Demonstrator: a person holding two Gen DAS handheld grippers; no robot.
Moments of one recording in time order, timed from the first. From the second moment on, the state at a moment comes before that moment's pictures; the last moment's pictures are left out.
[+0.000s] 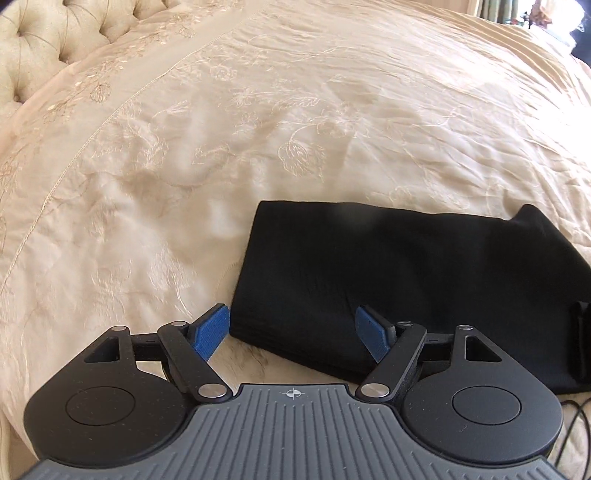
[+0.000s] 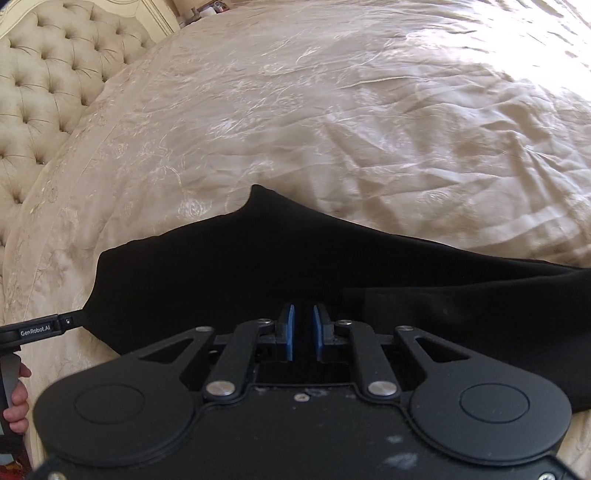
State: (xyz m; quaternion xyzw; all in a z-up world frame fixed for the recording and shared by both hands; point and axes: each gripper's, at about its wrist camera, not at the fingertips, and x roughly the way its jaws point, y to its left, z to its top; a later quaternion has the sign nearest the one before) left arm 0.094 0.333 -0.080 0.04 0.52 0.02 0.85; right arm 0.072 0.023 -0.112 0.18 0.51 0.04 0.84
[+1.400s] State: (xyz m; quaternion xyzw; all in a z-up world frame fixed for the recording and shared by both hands) left arm 0.153 0.392 -0.134 -0.08 0.55 -0.08 0.82; right arm 0.065 0.124 -0.178 0.13 0.60 -0.05 0.79
